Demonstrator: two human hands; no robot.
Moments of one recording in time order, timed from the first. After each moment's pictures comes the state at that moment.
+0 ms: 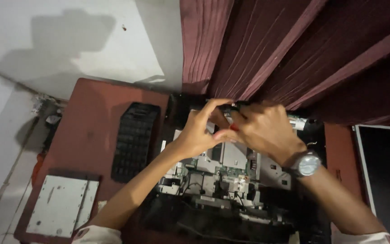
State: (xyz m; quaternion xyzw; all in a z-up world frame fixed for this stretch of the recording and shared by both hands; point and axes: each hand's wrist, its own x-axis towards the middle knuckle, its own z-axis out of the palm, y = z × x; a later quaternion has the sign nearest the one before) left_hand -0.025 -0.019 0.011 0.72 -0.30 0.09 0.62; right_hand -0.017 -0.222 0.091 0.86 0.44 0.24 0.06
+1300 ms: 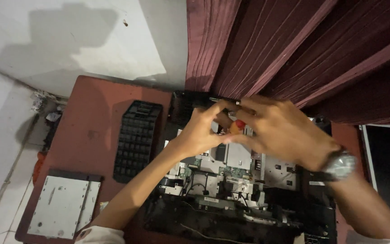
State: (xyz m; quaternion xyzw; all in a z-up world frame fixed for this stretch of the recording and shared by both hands) left_hand -0.026 -0.010 0.041 0.73 -0.30 0.01 0.62; right_hand -0.019 -0.204 0.148 0.89 0.45 0.03 0.07
